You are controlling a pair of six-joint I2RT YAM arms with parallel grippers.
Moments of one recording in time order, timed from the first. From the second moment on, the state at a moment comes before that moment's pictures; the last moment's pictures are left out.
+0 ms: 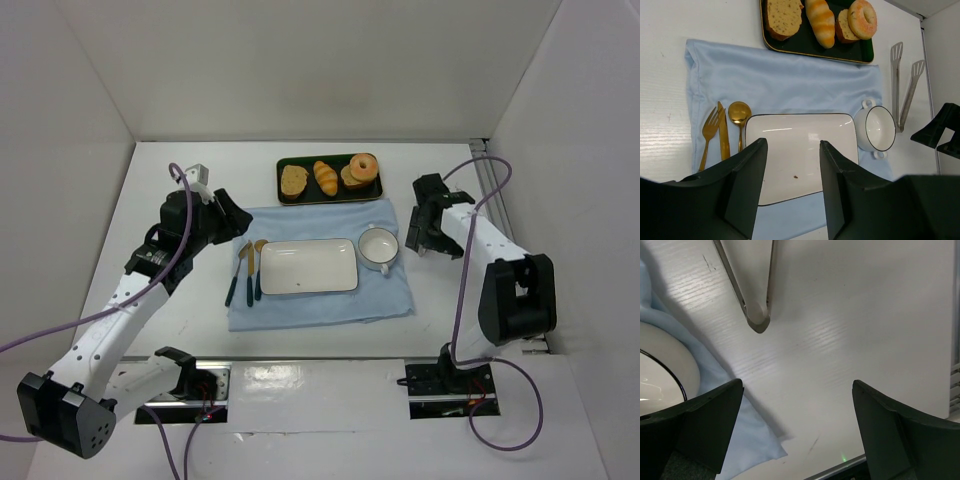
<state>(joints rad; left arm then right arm) -0.32 0.99 0.91 -0.35 -0.01 -0.61 0.18 1.54 1.12 -0.85 0.40 0.46</state>
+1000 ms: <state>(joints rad) -0.32 0.99 0.91 -0.35 -0.01 -0.61 0.05 1.86 1.27 -0.65 0.25 0.46</state>
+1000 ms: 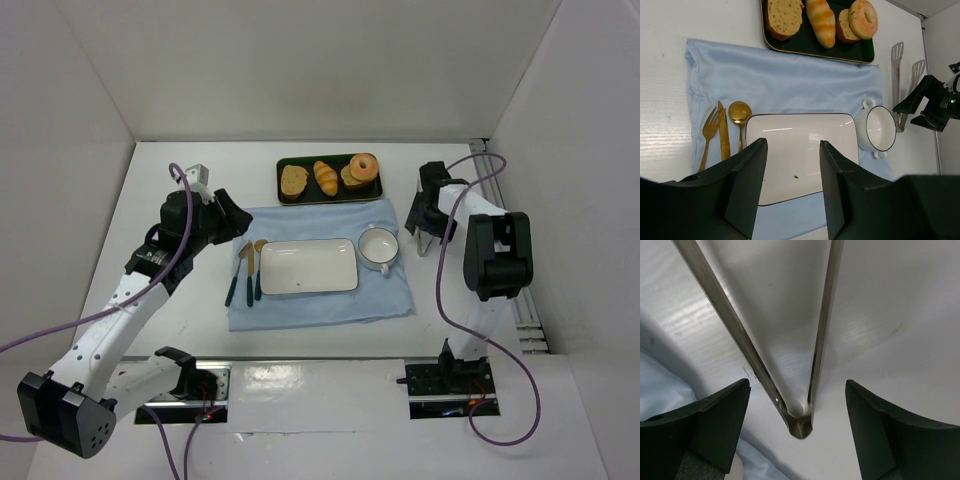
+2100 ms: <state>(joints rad) -0.32 0.99 0.91 -0.37 -0.05 -0.59 0.00 2.05 1.47 -0.60 0.20 0.46</state>
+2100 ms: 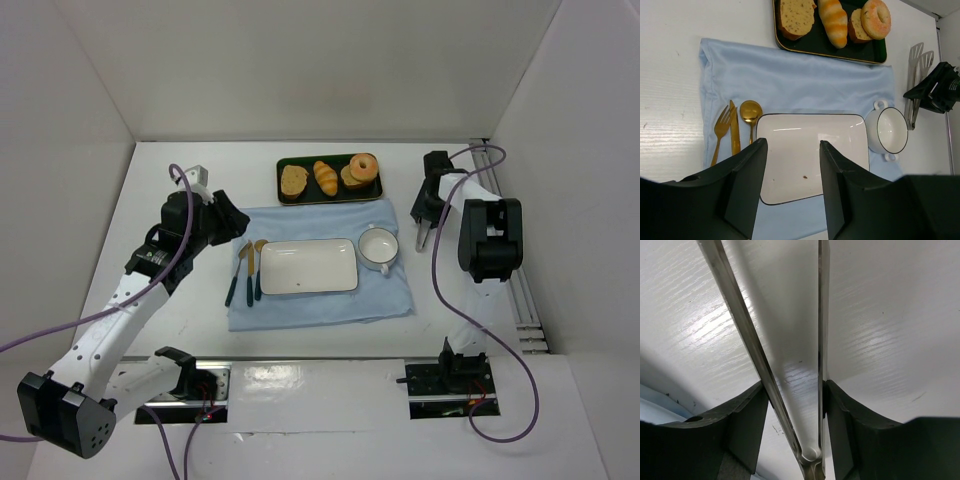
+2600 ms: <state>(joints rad) -0.32 0.99 0.91 -0.37 -0.05 -0.58 0.00 1.92 1.71 -0.66 0.20 0.44</state>
